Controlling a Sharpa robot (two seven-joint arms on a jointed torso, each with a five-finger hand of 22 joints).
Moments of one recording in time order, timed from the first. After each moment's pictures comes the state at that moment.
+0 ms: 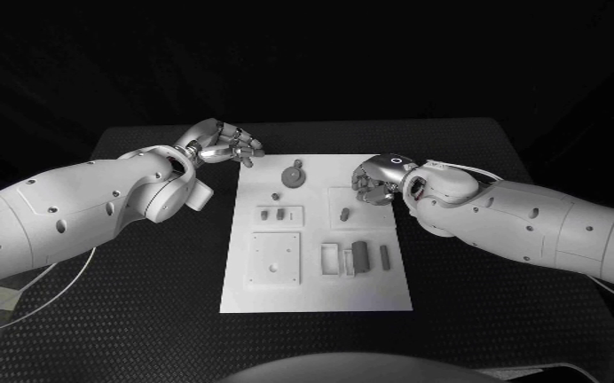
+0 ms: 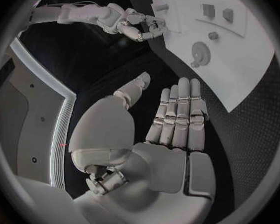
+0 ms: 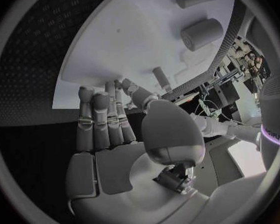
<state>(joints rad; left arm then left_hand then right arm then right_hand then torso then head) 1.25 -0.82 -0.13 1.33 -0.54 -0.26 0.22 1.10 -0.14 0.53 -0.23 0.06 0.88 0.17 0.27 0.52 1.06 0.15 0.10 0.31 0.99 0.06 0.57 0.60 0.02 1.01 -0.03 0.07 0.87 1.16 -0.66 -0.16 1.24 -1.62 -0.27 -0.07 1.13 -0.01 0.53 -0.29 0.09 0.89 0.16 0.31 0.50 1.10 0.09 0.32 0.28 1.10 -0.02 1.23 0.72 0.22 1.07 0.03 0.82 1.31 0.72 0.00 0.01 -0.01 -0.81</state>
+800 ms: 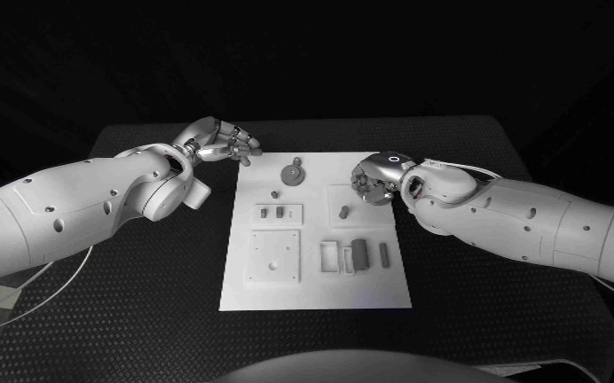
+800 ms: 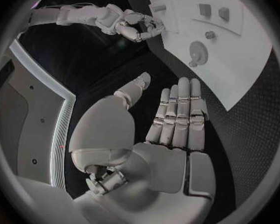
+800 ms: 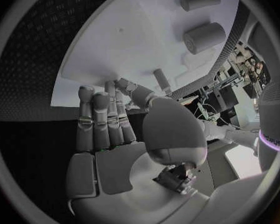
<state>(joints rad) 1.25 -0.83 -0.13 1.33 -0.56 -0.26 0.21 1.11 -0.13 0.53 -0.23 0.06 0.88 0.17 0.28 0.52 1.06 0.15 0.09 0.31 1.00 0.06 0.57 0.62 0.02 1.01 -0.03 0.07 0.87 1.15 -0.66 -0.16 1.25 -1.67 -0.28 -0.08 1.18 -0.03 0.71 -0.28 0.15 0.97 0.13 0.34 0.54 1.17 0.06 0.32 0.30 1.12 -0.04 1.22 0.73 0.22 1.10 0.02 0.82 1.31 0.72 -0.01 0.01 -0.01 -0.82</state>
